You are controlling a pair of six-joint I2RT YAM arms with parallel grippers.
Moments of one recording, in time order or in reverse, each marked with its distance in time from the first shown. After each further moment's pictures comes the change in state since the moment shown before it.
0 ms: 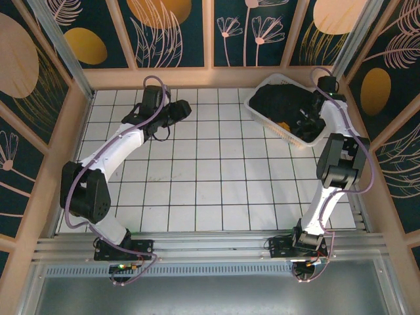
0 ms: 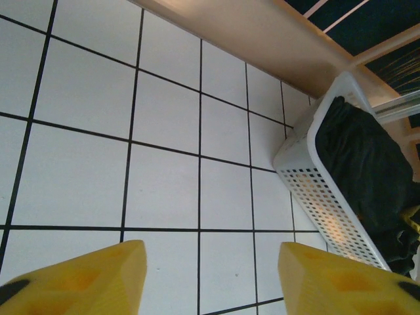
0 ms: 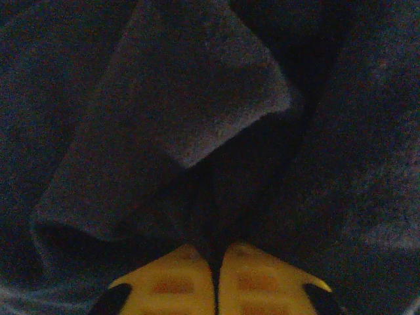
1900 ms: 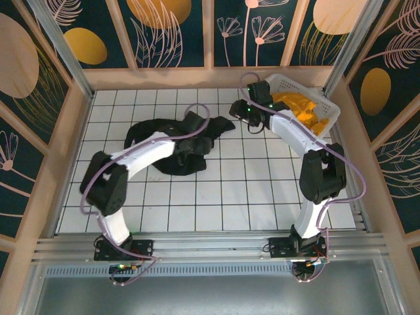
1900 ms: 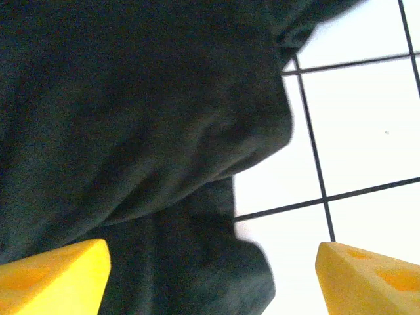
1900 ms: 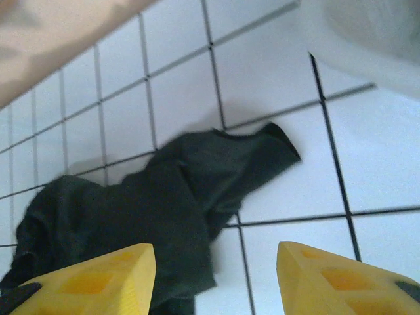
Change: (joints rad) left arm -0.286 0.200 0.028 -0.273 -0.322 0.287; right arm 0.539 -0.147 -0.180 0.233 -0.140 0.076
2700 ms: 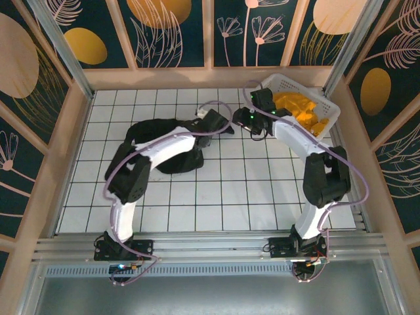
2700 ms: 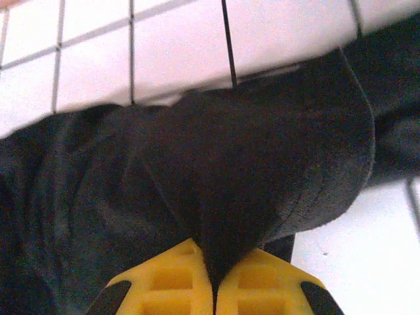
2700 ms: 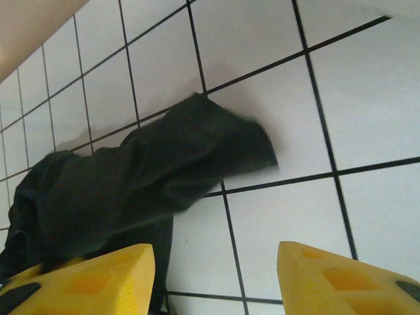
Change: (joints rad) left arm -0.055 0.130 0.203 -0.038 -0.447 0.066; right arm -0.006 -0.018 -0.085 0.032 -0.057 0.026
